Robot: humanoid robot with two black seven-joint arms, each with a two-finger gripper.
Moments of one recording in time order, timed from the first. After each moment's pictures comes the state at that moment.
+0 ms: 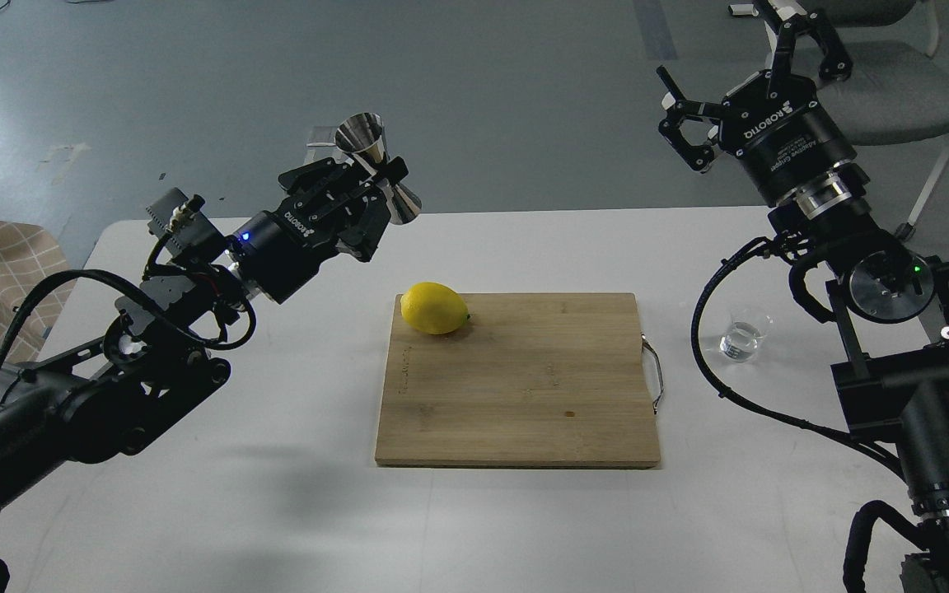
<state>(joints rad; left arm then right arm) -0.72 0.48 -0.53 -1.10 1.89 0.49 -0.49 0.51 0.00 1.61 1.17 -0.26 0.43 -0.26</state>
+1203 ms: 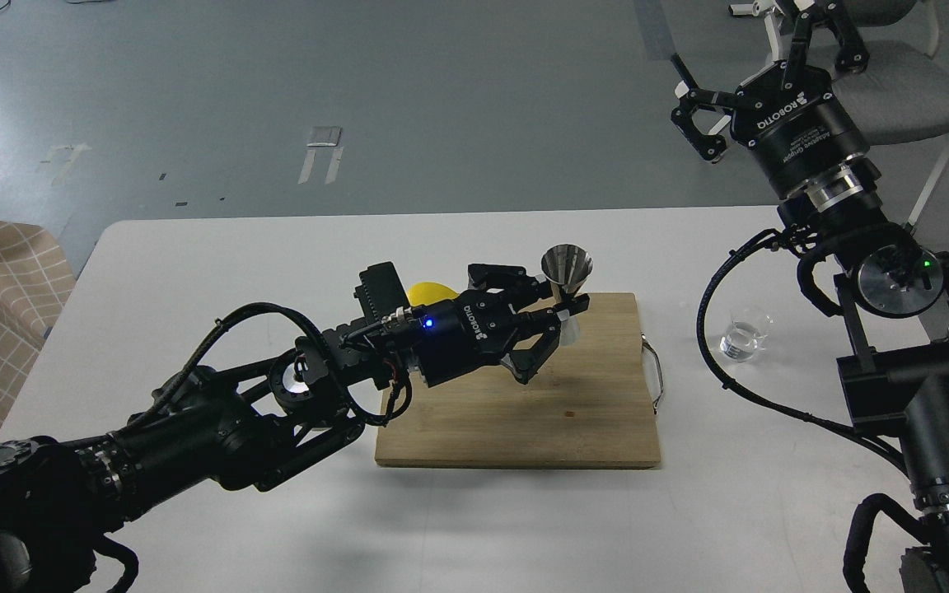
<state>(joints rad) -0.78 0.15 -0.29 -0.94 2.06 0.49 -0.49 0.52 0.00 1.64 1.16 -0.26 0.43 -0.26</state>
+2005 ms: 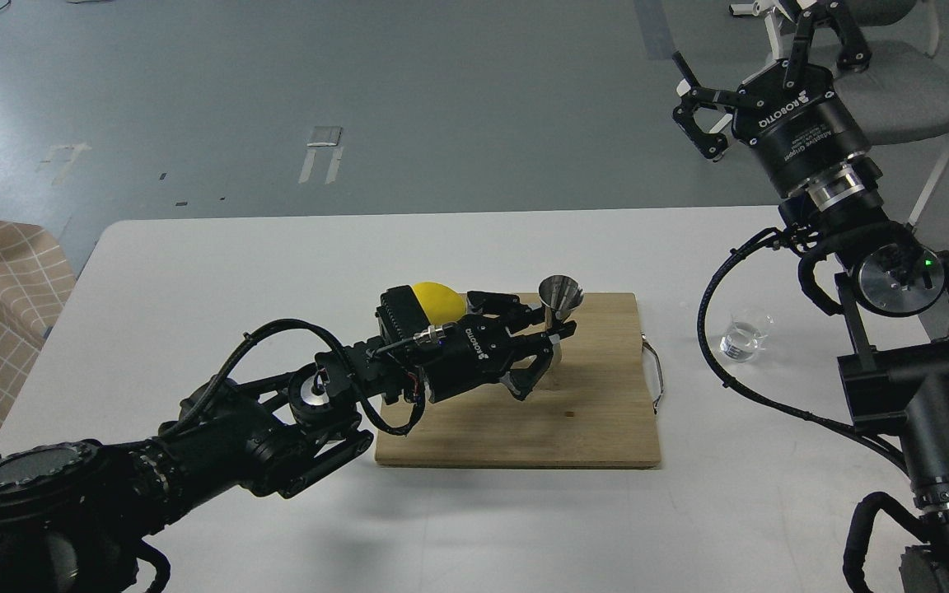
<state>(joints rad) -0.78 0.05 -0.22 -0.73 2.06 0.49 -0.49 0.52 0.00 1.64 1.15 -0.26 0.43 -0.26</state>
